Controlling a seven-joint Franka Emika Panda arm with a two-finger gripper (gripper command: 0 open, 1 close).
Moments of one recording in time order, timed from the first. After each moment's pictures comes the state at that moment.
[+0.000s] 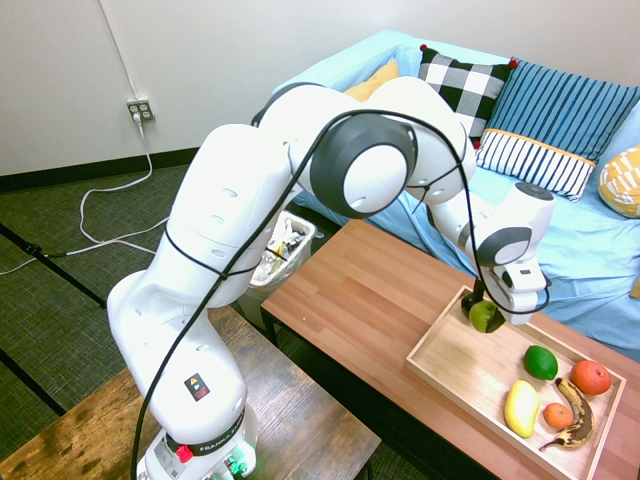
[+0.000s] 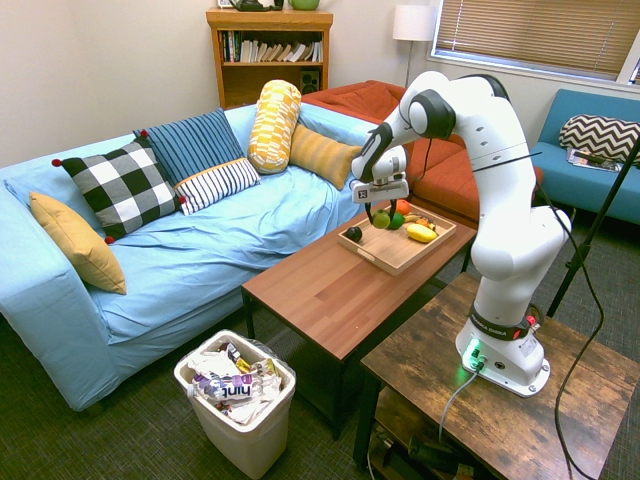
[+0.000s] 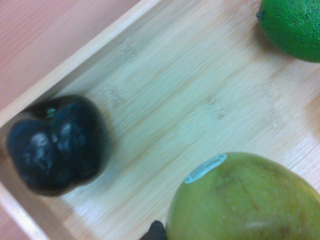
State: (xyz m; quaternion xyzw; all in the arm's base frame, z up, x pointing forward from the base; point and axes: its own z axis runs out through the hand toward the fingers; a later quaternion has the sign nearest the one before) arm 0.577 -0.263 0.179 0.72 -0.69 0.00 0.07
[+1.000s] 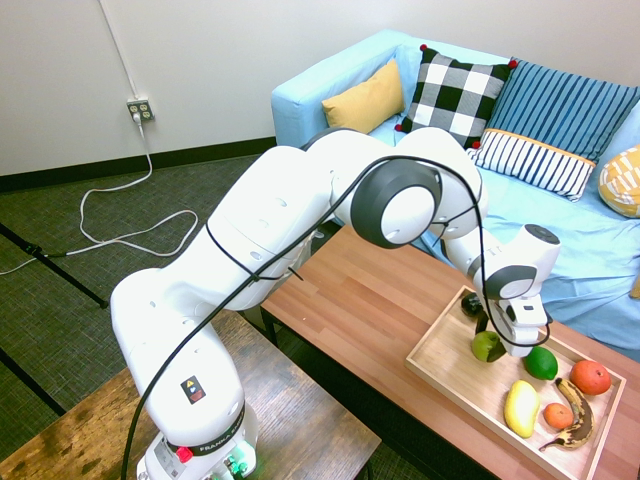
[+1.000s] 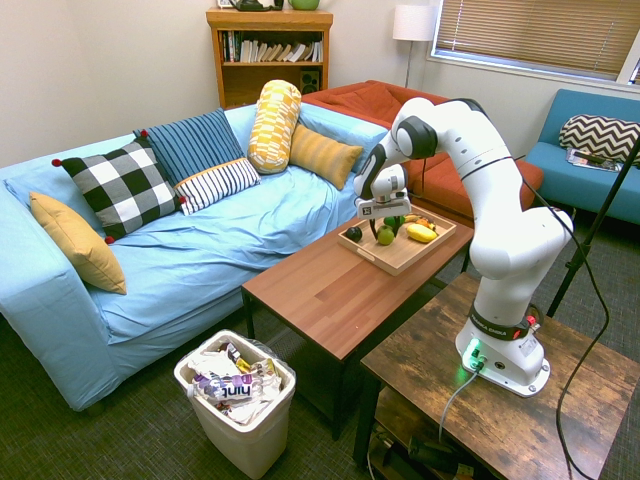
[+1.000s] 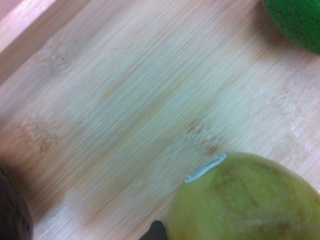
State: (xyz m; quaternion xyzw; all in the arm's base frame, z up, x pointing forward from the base) arm 0.581 -0.293 0.113 0.71 -0.70 -0.03 0.07
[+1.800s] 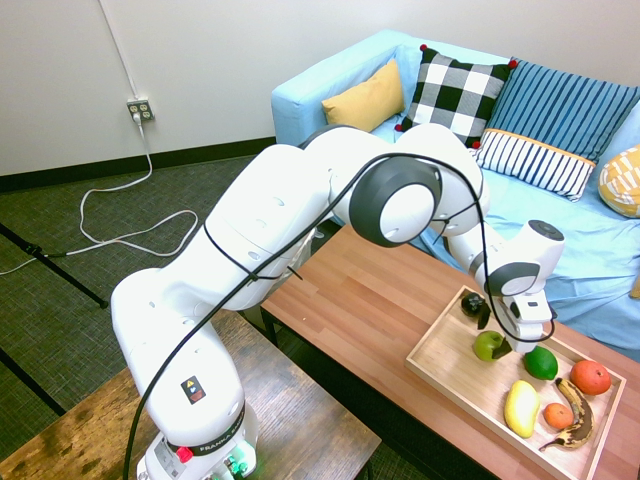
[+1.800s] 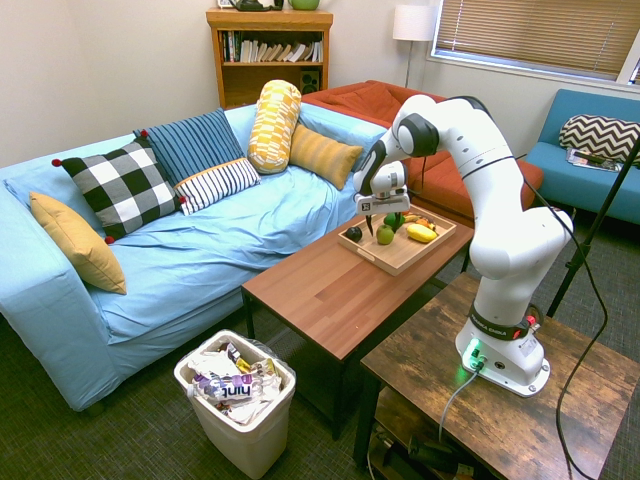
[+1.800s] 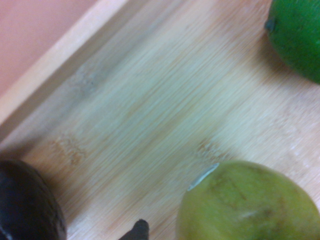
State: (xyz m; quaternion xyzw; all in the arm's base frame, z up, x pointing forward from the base) arm 0.587 -0.295 0.146 0.71 -0.70 0.00 0.06
